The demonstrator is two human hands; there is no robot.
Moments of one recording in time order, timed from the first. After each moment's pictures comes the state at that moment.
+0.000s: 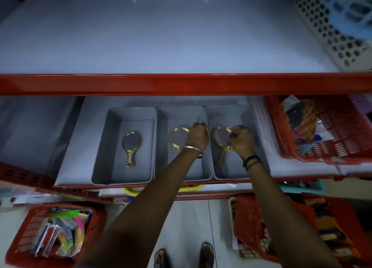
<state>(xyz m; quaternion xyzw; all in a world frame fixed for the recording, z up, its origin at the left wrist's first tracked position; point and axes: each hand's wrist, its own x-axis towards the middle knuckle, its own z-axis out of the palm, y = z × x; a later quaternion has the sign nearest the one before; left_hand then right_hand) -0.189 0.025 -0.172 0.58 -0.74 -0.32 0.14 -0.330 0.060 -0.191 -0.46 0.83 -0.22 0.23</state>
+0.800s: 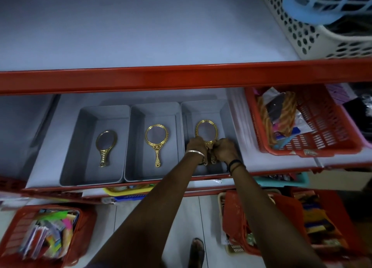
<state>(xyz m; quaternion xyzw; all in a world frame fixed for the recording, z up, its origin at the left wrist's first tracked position) -0.275 0.058 -0.211 0.64 -0.65 -0.41 -0.02 -0.373 0.087 -0.229 -0.39 0.82 -0.17 0.39</state>
